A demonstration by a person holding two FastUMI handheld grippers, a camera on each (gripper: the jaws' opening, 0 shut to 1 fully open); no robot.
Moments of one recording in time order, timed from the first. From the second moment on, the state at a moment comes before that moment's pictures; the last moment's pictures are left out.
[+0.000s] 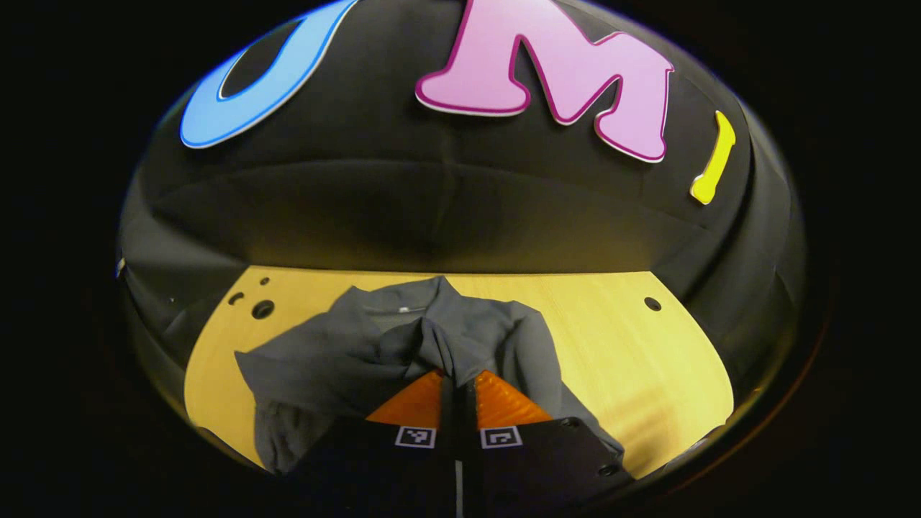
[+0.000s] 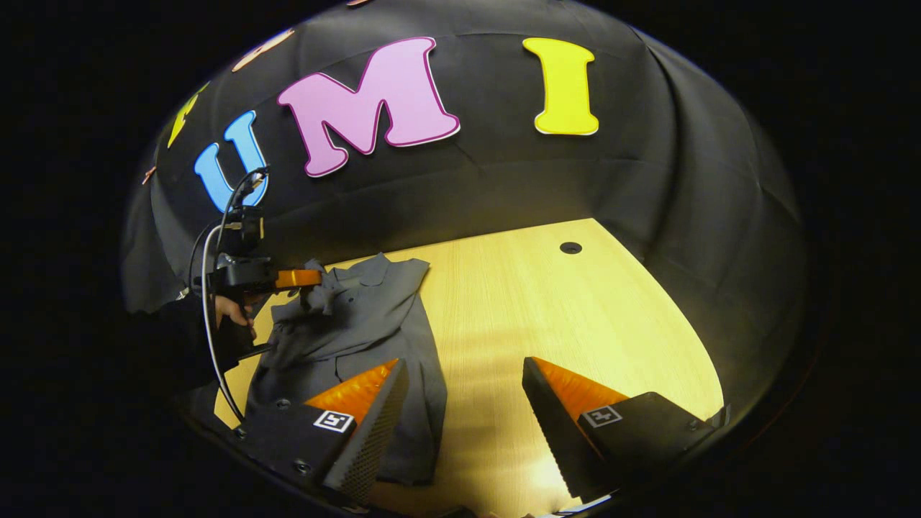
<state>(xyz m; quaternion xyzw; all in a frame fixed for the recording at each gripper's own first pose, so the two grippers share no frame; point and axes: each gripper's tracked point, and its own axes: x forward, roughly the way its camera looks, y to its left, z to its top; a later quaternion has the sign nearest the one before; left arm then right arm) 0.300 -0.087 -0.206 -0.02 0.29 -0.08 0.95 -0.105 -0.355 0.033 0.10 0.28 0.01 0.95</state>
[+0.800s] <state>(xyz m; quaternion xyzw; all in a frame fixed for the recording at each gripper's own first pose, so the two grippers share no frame) 0.200 -0.019 -0.172 -0.06 0.28 -0.08 0.96 -0.105 -0.281 0.012 0.08 0.32 0.07 0.94</state>
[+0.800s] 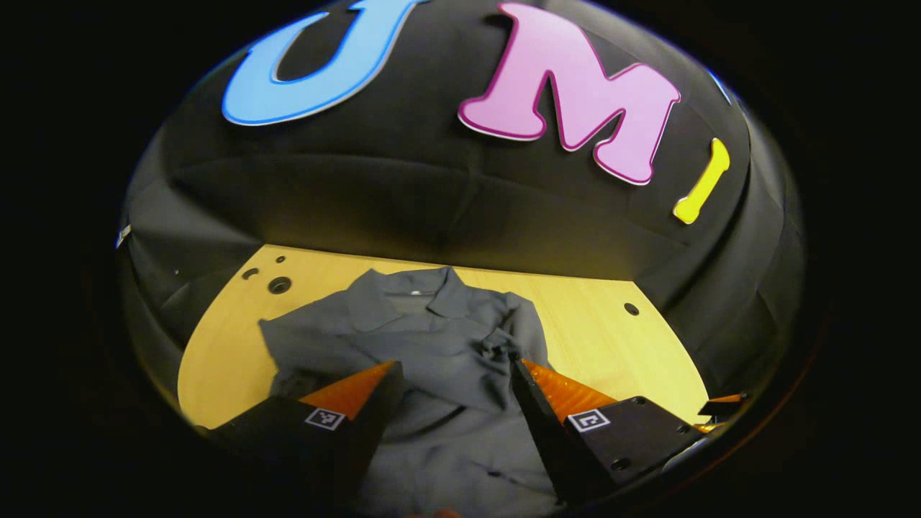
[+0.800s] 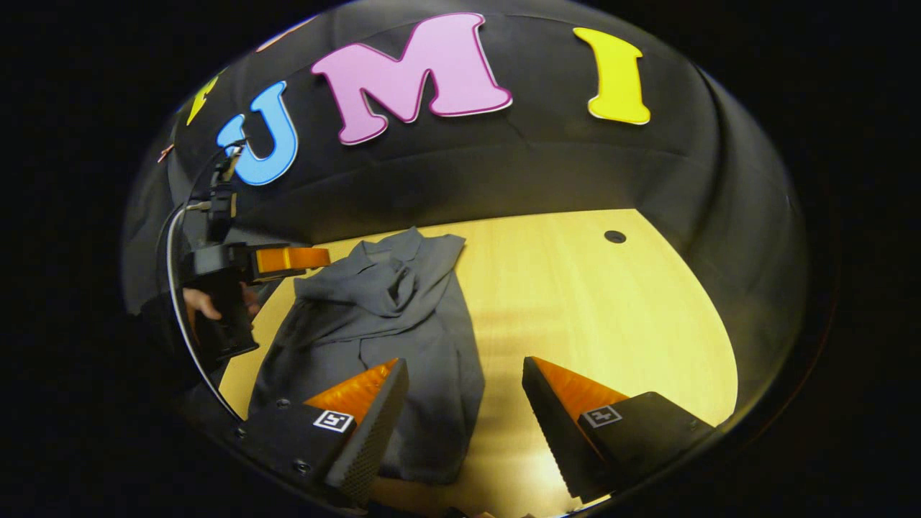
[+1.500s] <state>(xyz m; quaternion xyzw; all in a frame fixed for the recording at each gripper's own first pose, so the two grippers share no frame) -0.057 0.152 -0.310 -0.04 0.41 0.04 0.91 -0.176 -0.203 -0.095 0.03 0.46 0.08 0.88</state>
